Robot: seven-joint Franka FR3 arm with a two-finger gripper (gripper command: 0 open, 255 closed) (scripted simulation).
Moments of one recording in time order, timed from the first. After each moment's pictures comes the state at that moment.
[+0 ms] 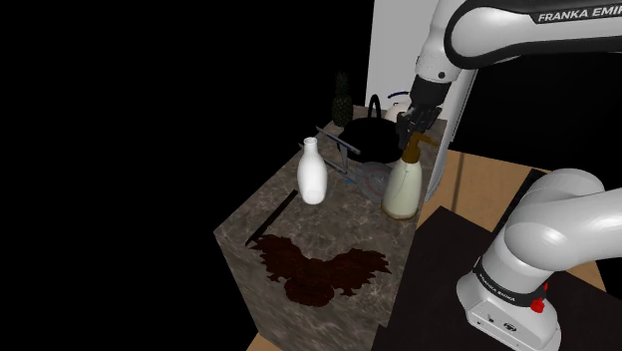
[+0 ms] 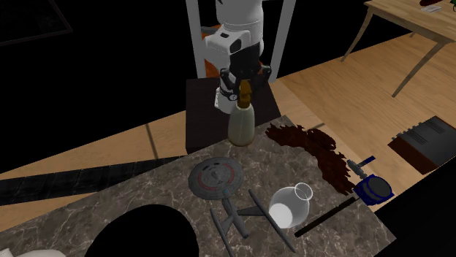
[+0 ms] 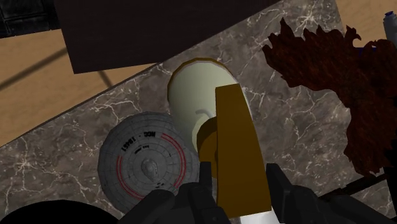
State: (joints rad) arm -0.02 -0.89 -0.05 -2.62 0.07 1.83 0.08
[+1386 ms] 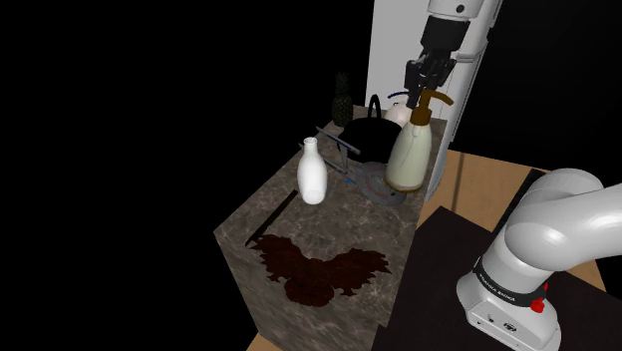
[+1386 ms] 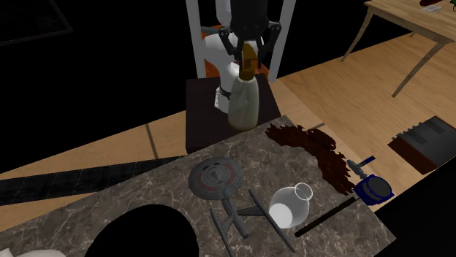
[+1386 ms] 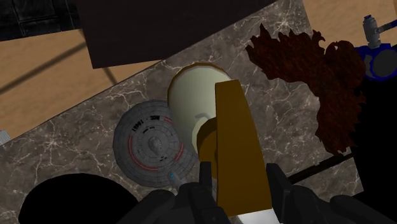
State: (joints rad) arm -0.02 -0.83 -0.05 -2.31 0.07 1.57 0.10
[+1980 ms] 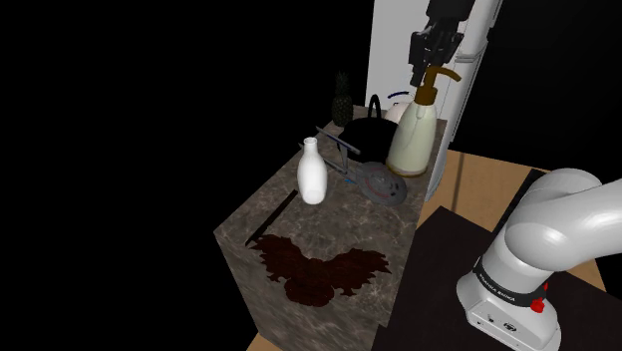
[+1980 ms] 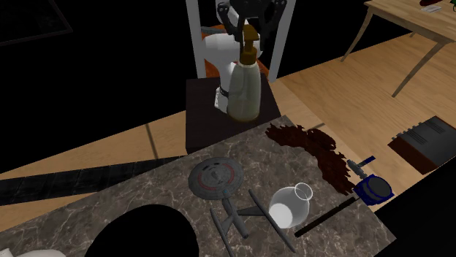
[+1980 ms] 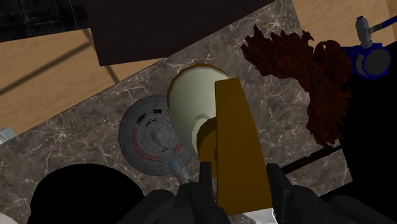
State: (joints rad) arm -0.01 -0.77 -0.05 -2.14 0.07 1.47 0.11
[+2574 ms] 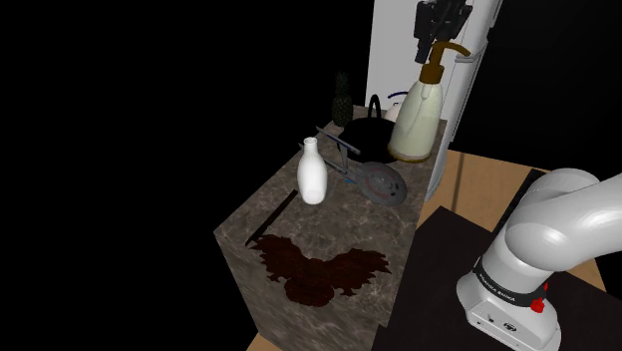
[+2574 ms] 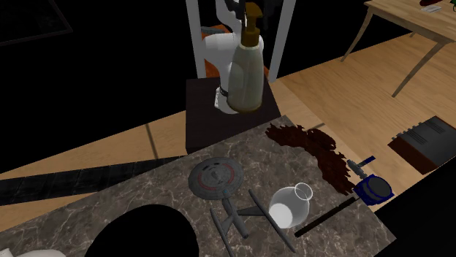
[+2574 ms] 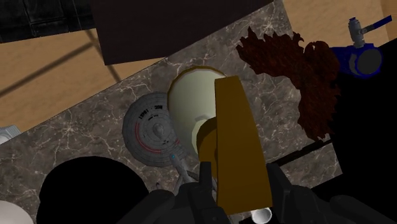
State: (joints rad) arm -0.01 -0.71 -0.05 -1.97 0.07 1.36 0.12
